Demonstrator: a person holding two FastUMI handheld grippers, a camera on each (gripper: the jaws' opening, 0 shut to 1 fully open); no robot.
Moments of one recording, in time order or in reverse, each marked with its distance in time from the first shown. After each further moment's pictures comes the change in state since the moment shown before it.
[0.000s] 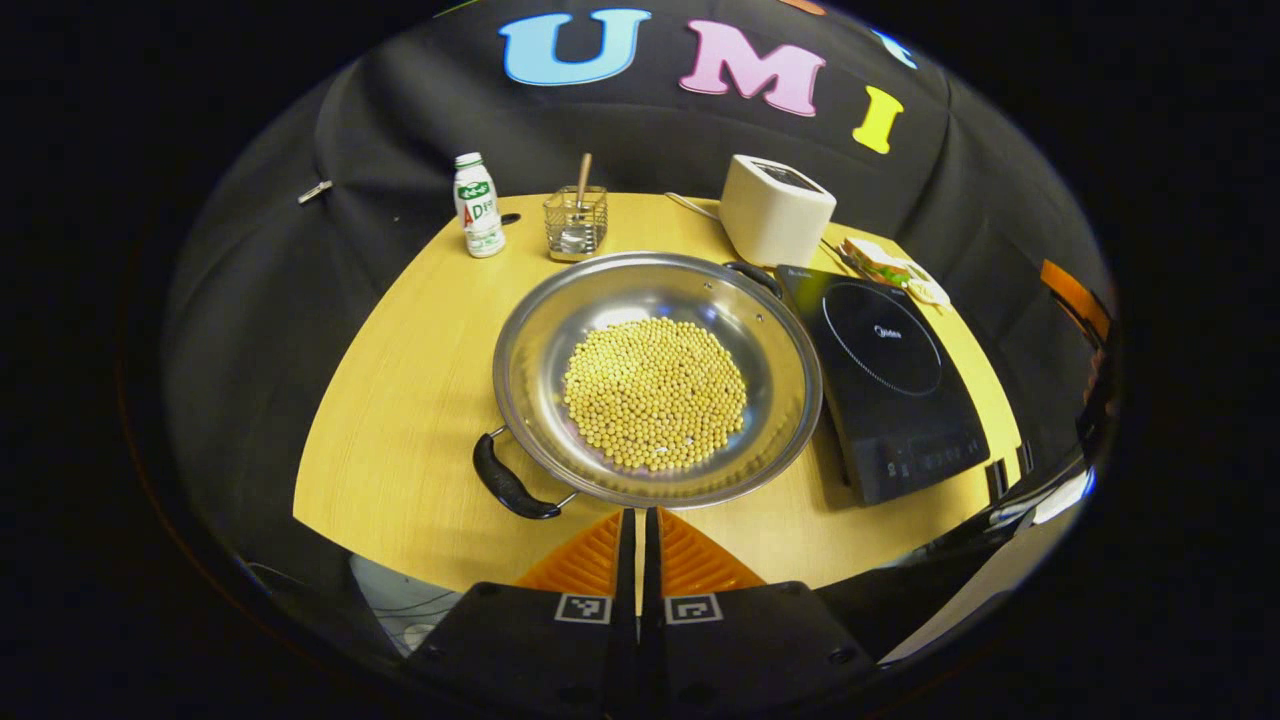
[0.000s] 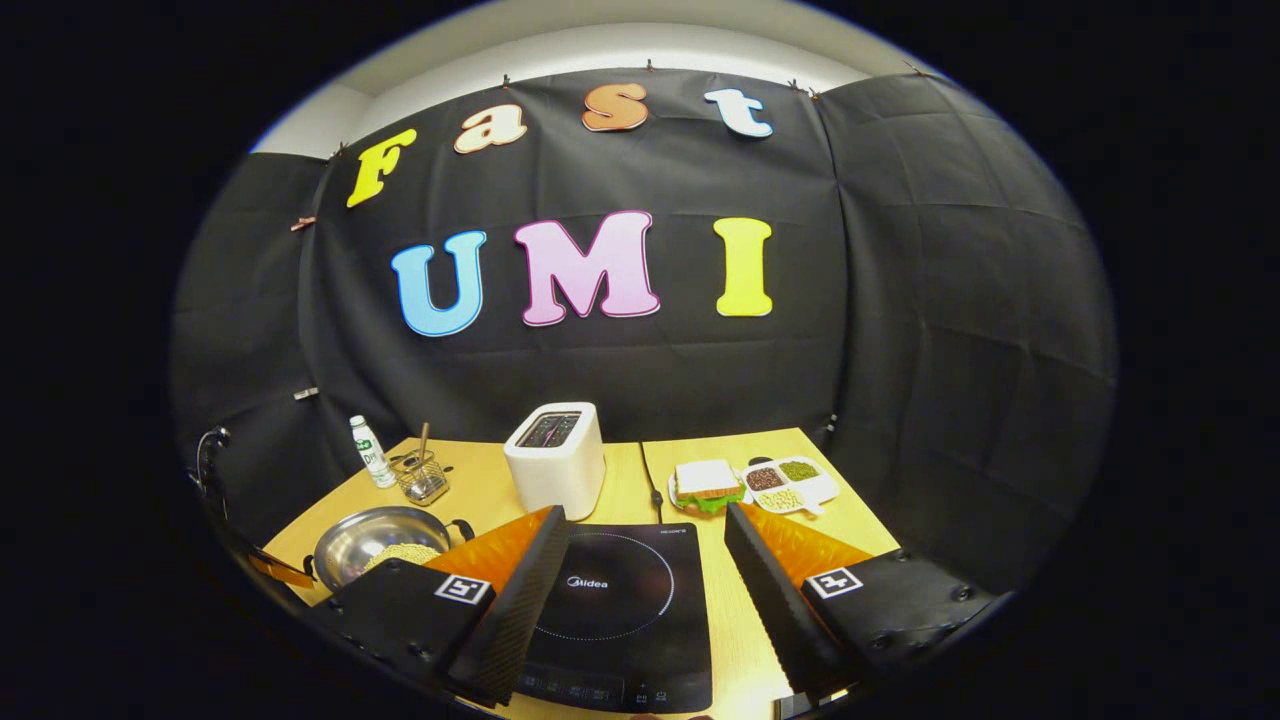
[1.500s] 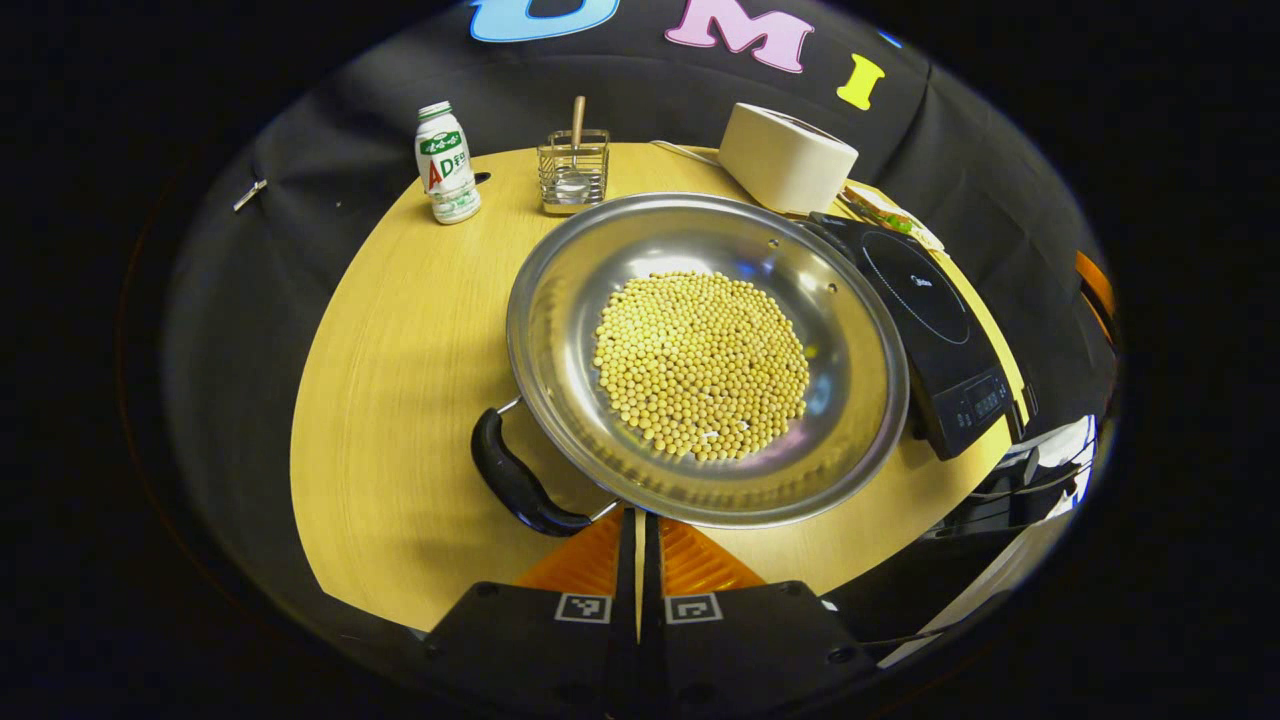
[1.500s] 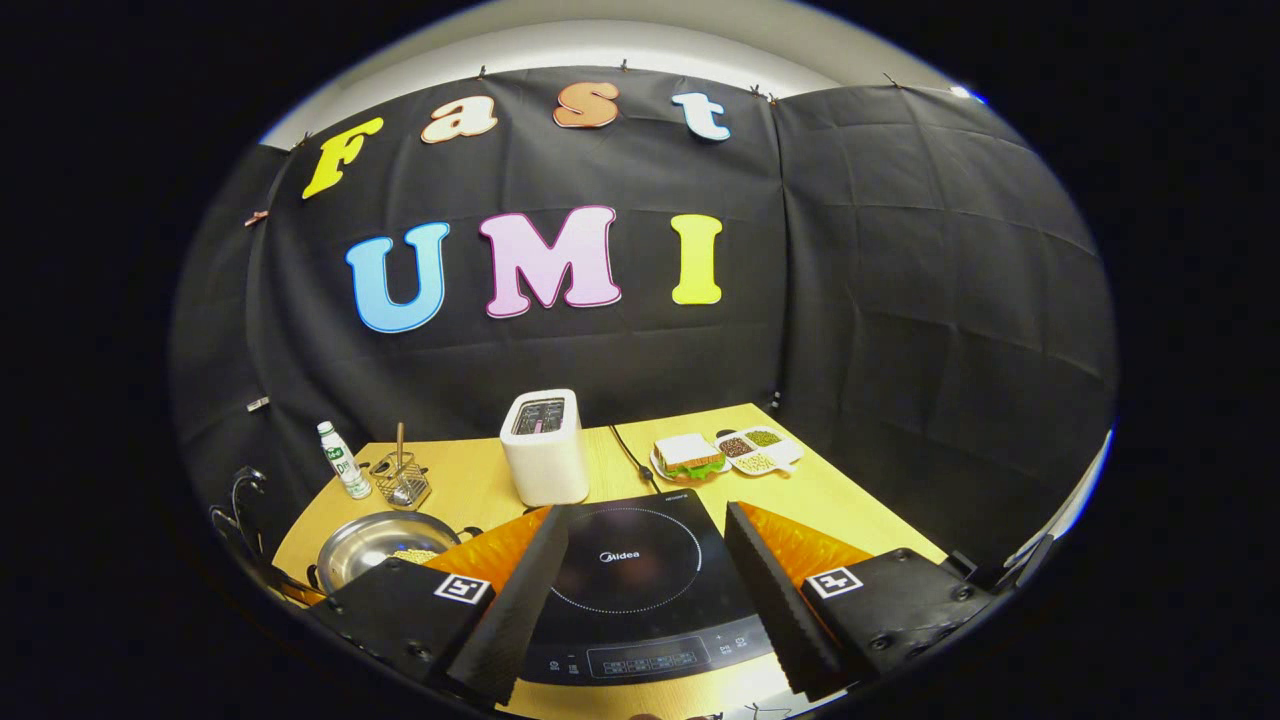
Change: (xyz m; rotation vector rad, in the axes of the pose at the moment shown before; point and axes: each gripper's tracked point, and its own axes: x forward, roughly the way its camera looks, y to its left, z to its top) left arm 0.054 0.092 0.005 0.101 0.137 -0.106; right arm -0.046 0.075 -0.015 0.041 0.019 -0.218
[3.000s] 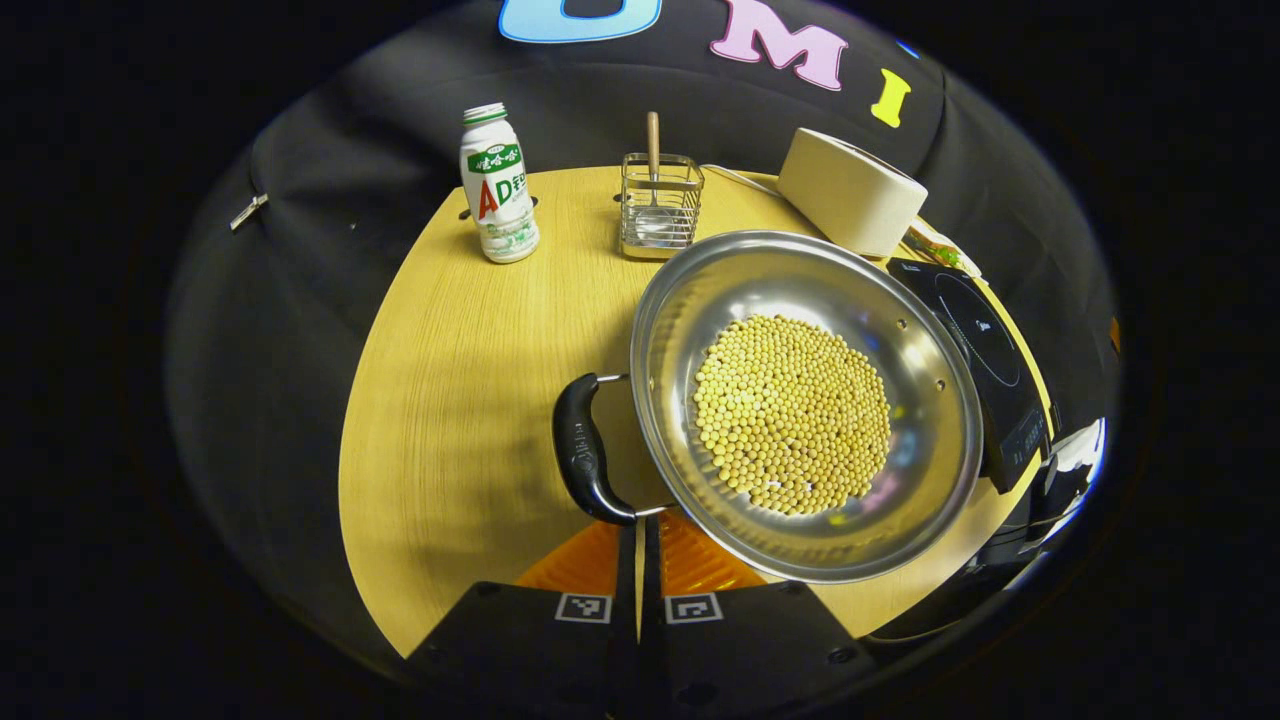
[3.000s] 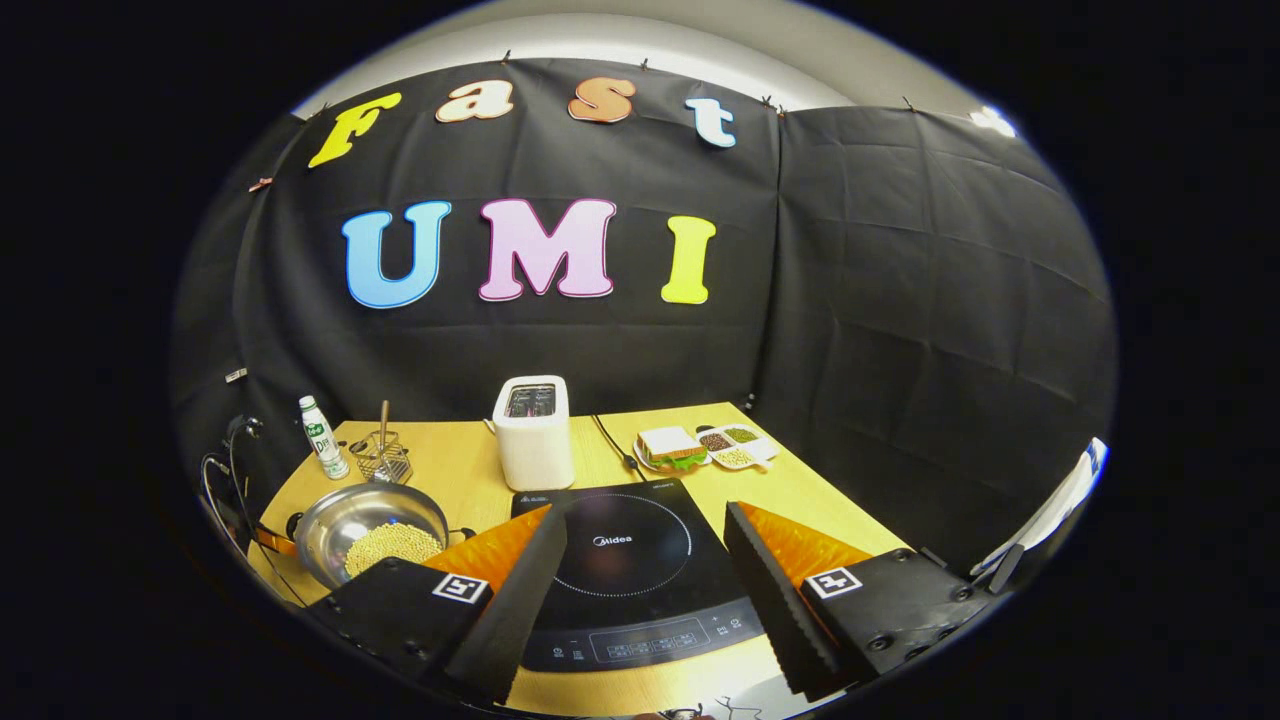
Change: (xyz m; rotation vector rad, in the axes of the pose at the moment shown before) left arm 0.027 0.095 0.064 0.022 -0.053 0.041; right arm -0.023 0.022 -0.008 -0.081 0.016 -0.088
